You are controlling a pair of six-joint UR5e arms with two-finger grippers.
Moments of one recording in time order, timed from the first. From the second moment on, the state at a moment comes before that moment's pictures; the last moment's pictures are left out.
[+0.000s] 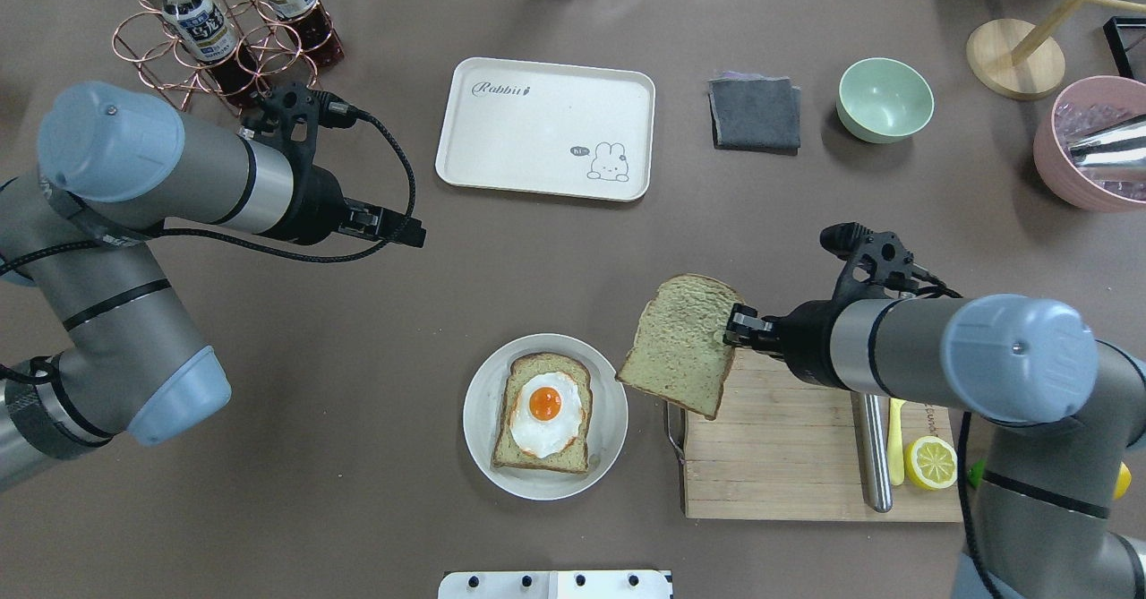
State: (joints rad) left arm -0.70 -1.95 -1.85 -2.06 -1.99 -0.96; right arm 0.40 -1.38 2.12 -1.19 1.63 1.68
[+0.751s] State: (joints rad) left arm -0.70 -1.95 -1.85 -2.06 -1.99 -0.99; right arm 0.20 -1.10 1.97 -1.40 1.45 1.69
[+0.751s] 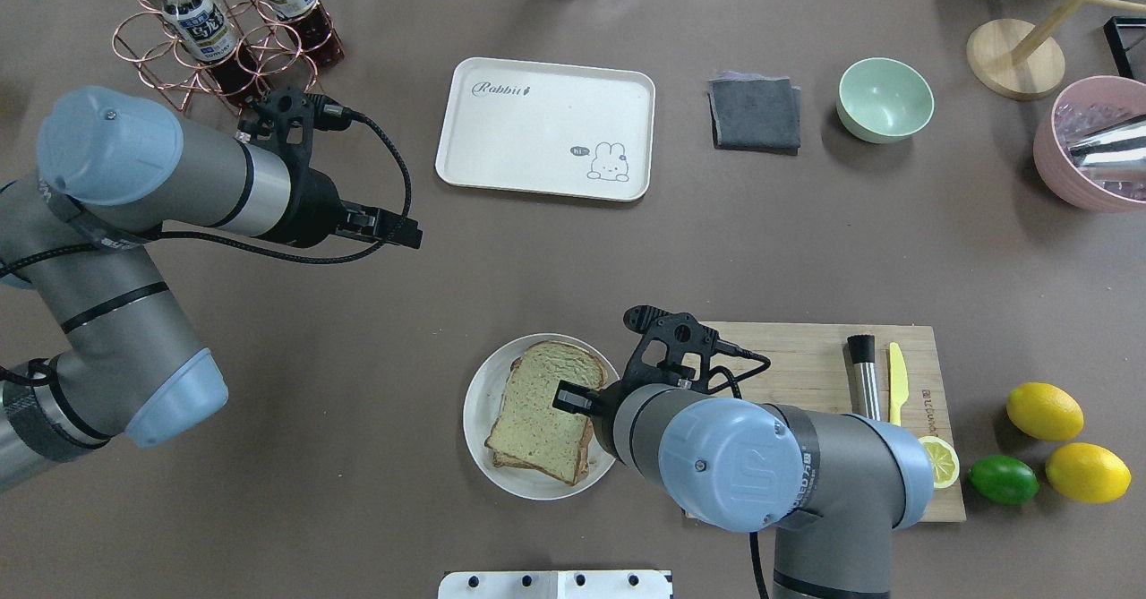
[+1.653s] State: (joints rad) left arm -0.69 -1.95 -1.84 -2.06 -1.98 -1.01; right arm 0.21 -1.10 1.87 -1.26 1.46 1.52
